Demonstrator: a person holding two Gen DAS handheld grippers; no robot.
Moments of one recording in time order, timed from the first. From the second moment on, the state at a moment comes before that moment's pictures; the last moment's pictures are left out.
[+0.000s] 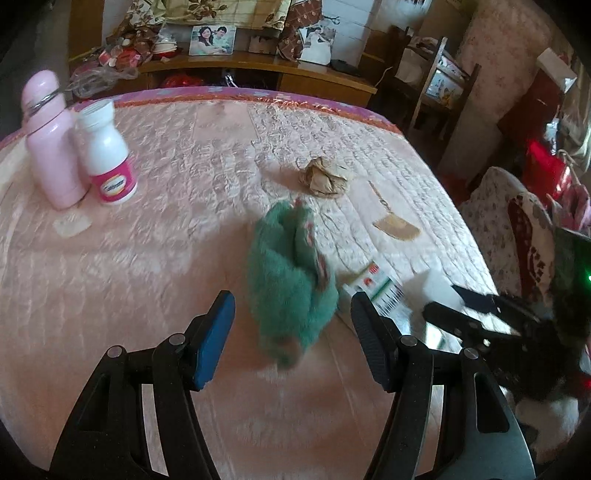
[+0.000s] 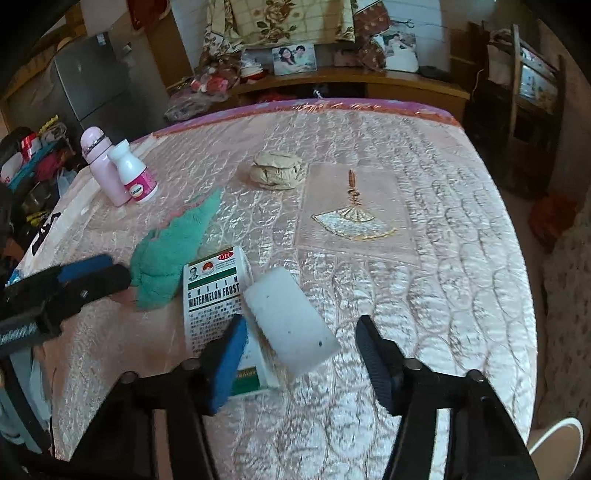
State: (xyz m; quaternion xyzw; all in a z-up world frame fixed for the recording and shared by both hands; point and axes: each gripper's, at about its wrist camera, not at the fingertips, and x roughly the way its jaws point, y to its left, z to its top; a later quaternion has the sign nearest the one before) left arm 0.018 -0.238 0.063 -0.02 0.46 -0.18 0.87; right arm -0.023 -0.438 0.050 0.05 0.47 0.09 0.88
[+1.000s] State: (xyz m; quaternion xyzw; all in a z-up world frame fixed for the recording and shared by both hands) left arm -0.092 -0.253 0.077 0.00 0.44 -0.22 0.87; right arm -0.134 -0.459 0.077 0.12 0.43 0.09 0.89
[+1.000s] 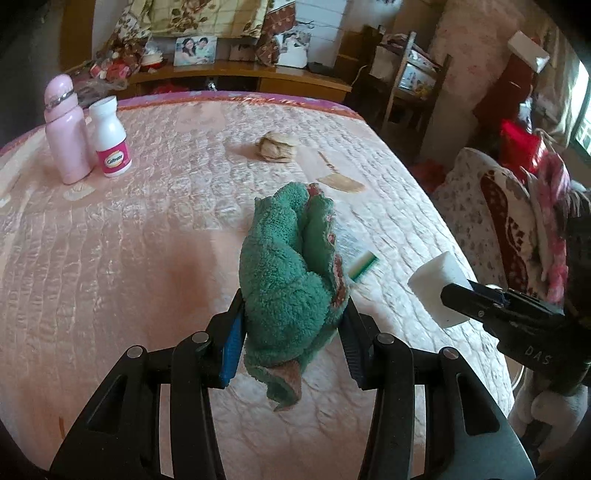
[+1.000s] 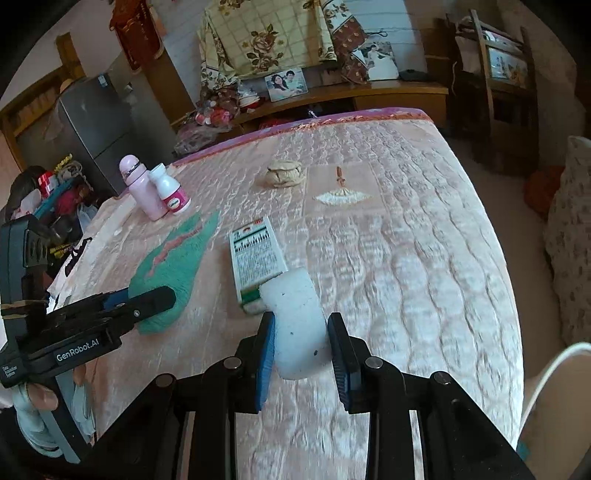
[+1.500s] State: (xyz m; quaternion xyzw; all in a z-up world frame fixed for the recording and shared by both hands) left arm -0.147 -0.314 0.088 0.04 0.42 -0.27 0.87; right arm -0.203 -0.496 0.089 0.15 0.41 0.05 0.90
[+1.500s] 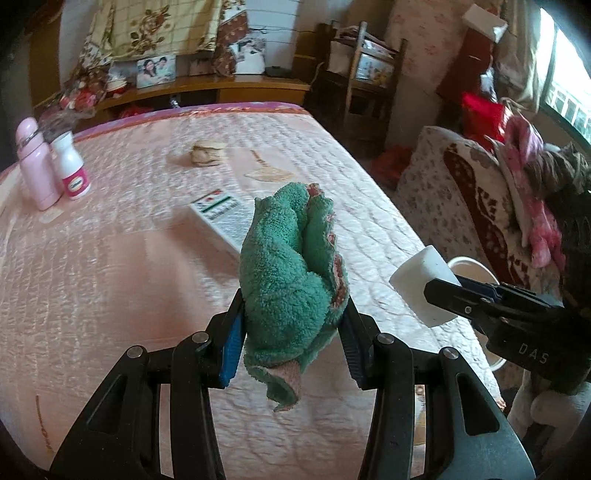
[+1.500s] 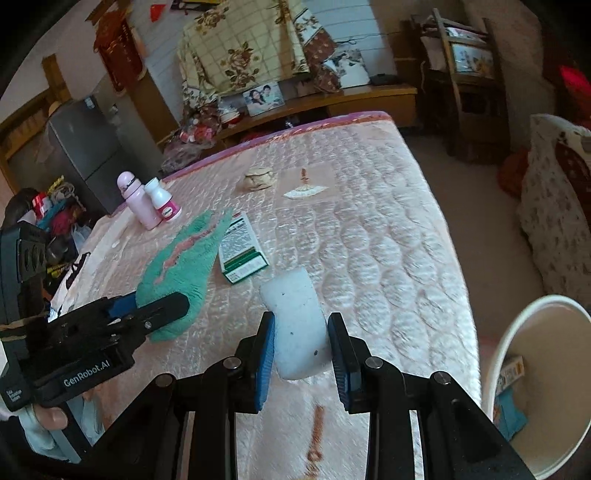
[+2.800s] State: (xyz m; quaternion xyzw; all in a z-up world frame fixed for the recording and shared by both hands) left arm -0.208 -0.493 0.073 0.12 0.42 -0.39 0.81; right arm -0.299 -0.636 0.080 0.18 0.41 -0.11 0.89
